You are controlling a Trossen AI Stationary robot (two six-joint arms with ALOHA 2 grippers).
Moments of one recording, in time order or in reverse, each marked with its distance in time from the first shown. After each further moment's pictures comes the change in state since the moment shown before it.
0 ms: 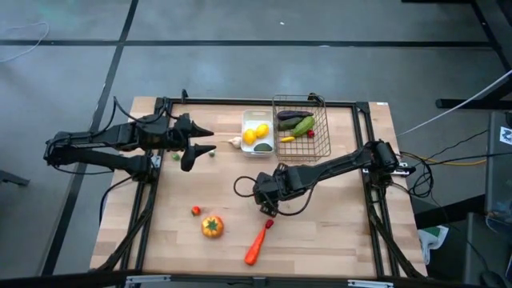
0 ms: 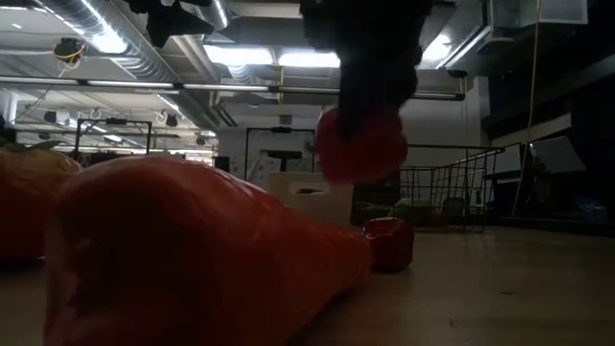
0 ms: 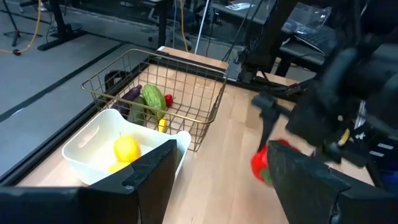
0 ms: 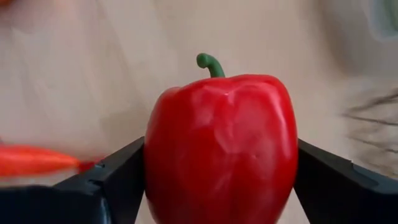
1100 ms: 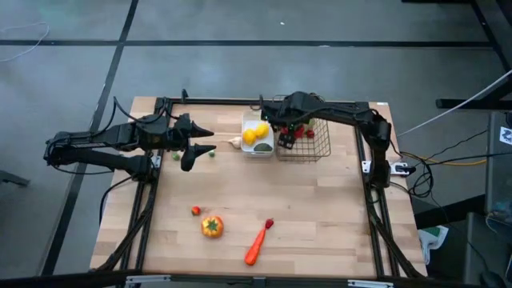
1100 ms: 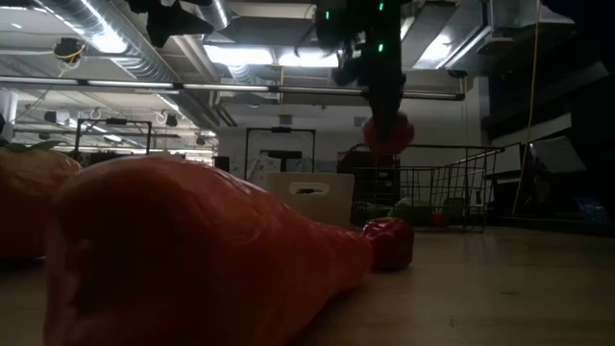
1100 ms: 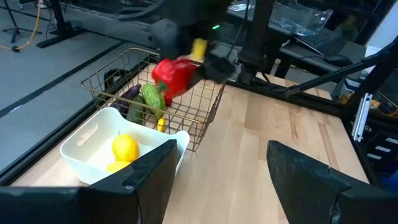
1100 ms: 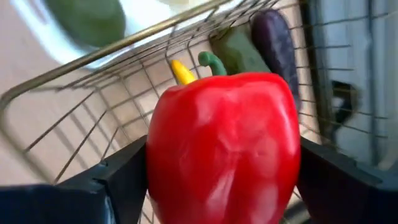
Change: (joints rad) left arm 0.000 0.000 0.000 0.001 0.000 -0.016; right arm -0.540 -0.003 0.232 -0.444 0.071 -0.531
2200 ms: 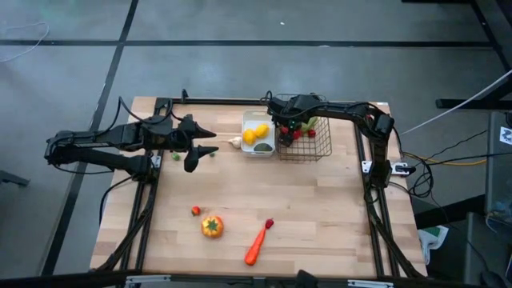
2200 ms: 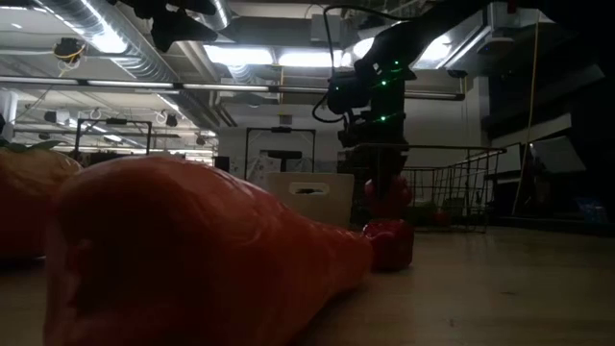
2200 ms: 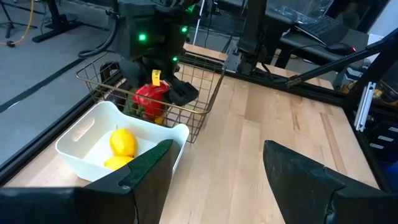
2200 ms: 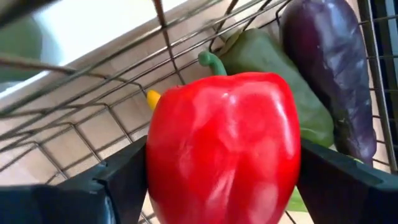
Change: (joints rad) left arm 0.000 0.039 0.000 0.000 0.000 0.019; right arm -0.173 0.000 -0.378 0.454 -0.112 -0.081
